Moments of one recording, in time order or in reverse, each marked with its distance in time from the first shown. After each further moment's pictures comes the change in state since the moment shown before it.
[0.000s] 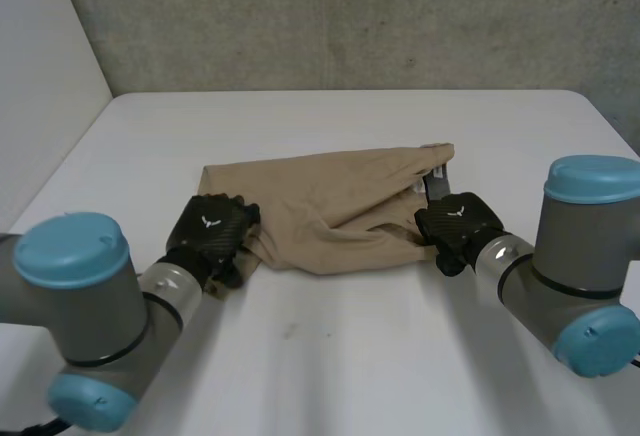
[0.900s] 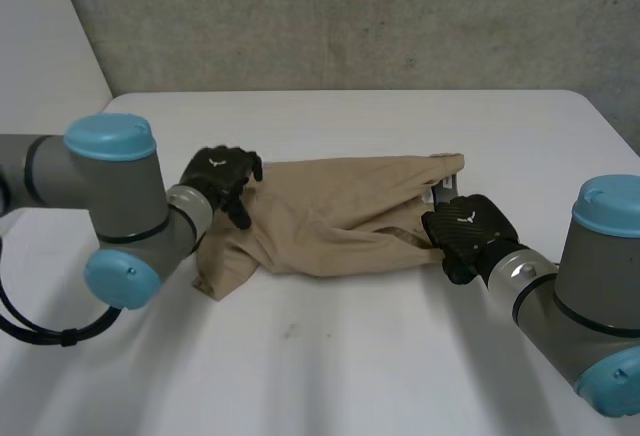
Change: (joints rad) left arm 0.038 -0.299 0.599 -0.337 0.025 -0.108; right arm -0.011 -0.133 0.177 -0.109 -0.008 -0.005; left_hand 0.078 0.070 0.064 0.079 0.074; right_hand 0.000 0.000 0.000 0.000 0.000
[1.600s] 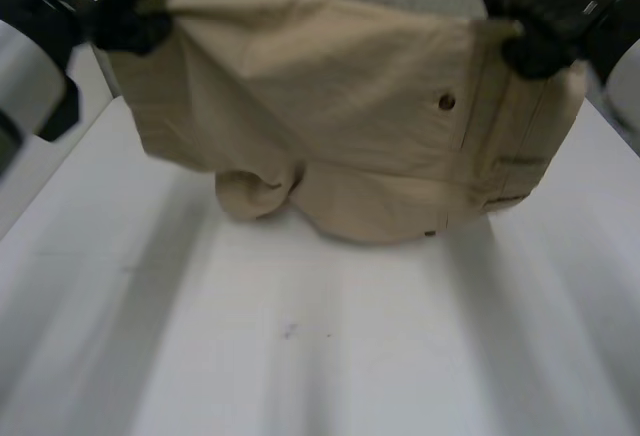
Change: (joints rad) left arm 0.018 0.738 -0.126 -0.070 0.001 -0.012; right arm 0.005 -0.377 -0.474 0.374 0.011 0.002; left_hand 0.602 0.657 0.651 0.657 0.602; right_hand 0.000 0.000 0.004 0.005 0.008
